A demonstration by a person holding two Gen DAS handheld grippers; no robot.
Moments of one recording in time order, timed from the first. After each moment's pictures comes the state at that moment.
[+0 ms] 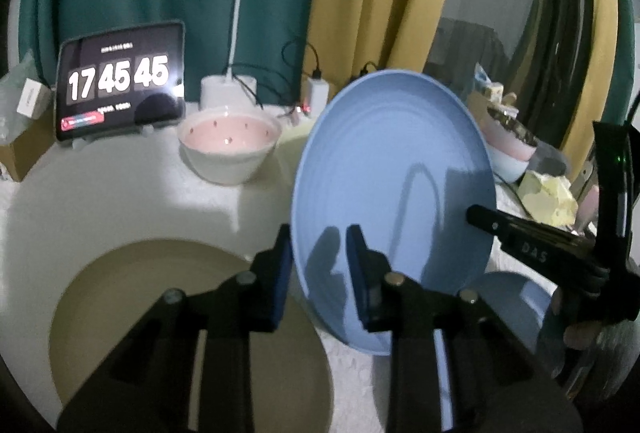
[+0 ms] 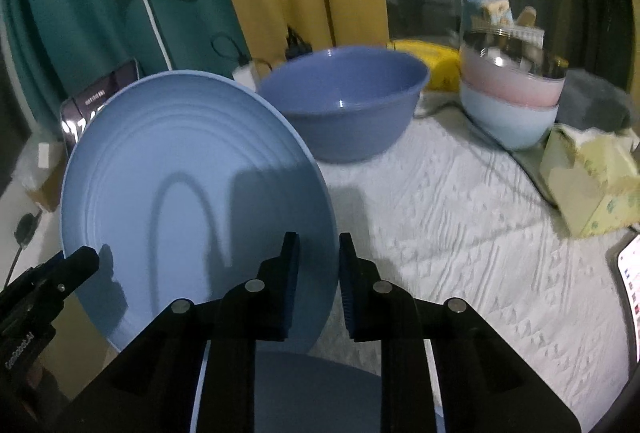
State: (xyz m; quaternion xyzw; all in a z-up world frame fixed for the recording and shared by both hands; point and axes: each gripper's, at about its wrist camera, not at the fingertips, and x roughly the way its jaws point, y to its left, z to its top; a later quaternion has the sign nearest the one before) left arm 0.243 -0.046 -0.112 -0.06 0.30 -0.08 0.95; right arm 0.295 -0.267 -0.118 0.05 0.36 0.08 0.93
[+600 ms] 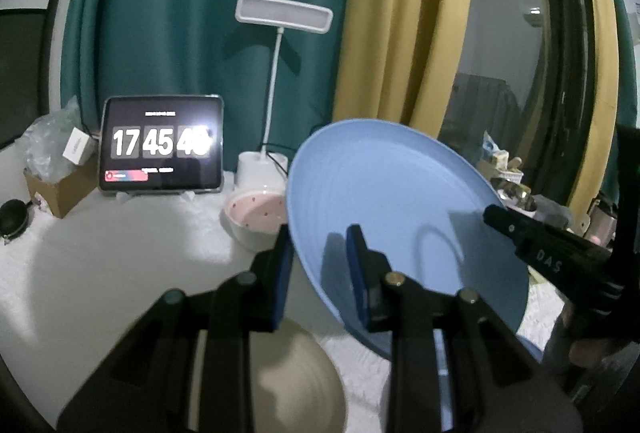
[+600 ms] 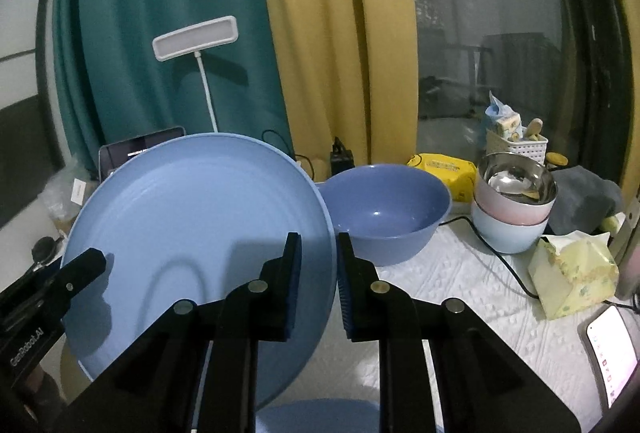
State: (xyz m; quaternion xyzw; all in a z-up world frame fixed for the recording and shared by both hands) left arm 0.209 -0.025 -0.062 -0.07 0.20 -0.04 0.98; right arm 0.270 -0.243 -0.050 0.03 0.24 0.10 0.96
